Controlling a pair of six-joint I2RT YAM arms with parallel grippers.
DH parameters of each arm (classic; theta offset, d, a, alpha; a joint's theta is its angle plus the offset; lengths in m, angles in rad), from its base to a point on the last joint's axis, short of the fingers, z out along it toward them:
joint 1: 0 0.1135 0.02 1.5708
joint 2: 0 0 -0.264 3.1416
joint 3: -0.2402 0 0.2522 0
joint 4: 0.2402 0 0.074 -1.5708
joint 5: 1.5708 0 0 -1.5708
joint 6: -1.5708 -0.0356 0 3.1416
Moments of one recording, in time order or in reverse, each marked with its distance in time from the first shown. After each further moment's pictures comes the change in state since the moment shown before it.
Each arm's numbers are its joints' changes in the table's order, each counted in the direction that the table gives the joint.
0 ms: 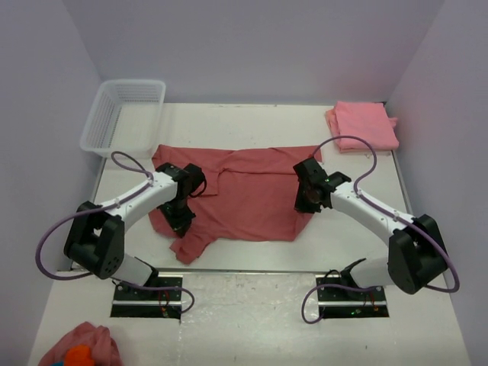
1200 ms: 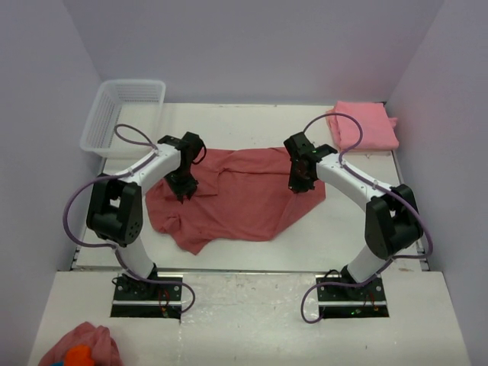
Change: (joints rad) left arm 0.144 -0.263 -0.340 -0.125 -0.087 -0.150; right arm -0.046 -0.284 -0.345 0.119 0.046 0.094
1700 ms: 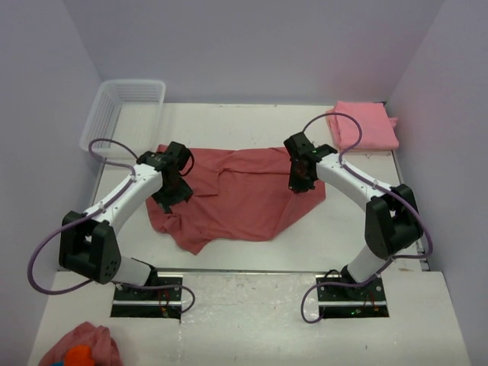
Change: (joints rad) left arm -0.001 0.304 0.175 -0.022 -0.018 0.059; right arm 0.000 -0.002 0.000 -0.003 -0.002 0.019
